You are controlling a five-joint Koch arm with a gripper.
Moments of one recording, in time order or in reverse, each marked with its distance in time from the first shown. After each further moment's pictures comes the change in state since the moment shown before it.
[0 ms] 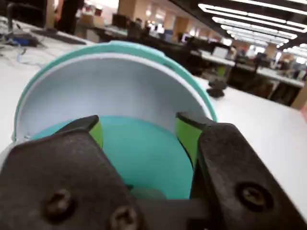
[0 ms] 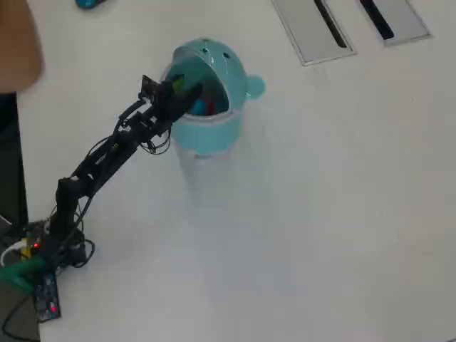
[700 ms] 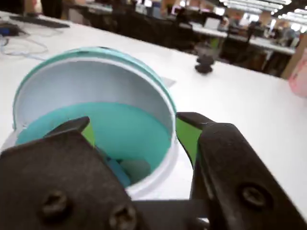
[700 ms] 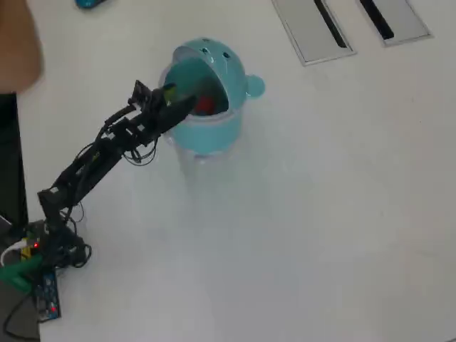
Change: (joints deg) arm 5.1 17.5 11.2 13.3 3.1
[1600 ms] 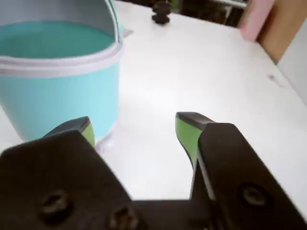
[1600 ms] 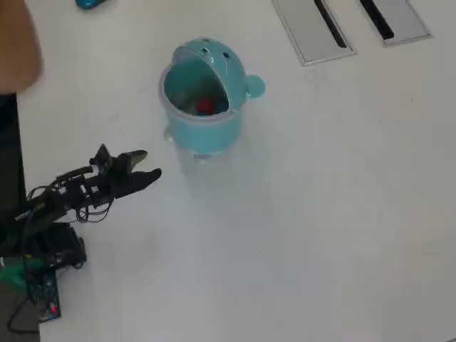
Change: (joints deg) arm 11.8 46.5 60.1 -3.5 0.0
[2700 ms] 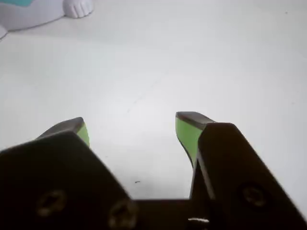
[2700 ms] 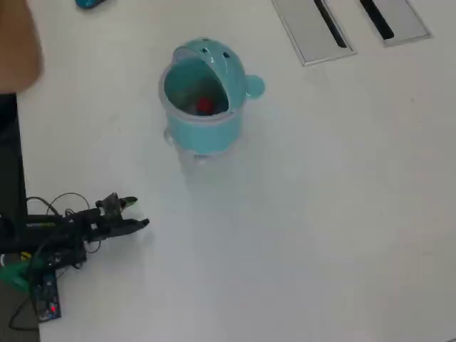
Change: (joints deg) arm 3.9 0.0 48.4 -29.6 7.6
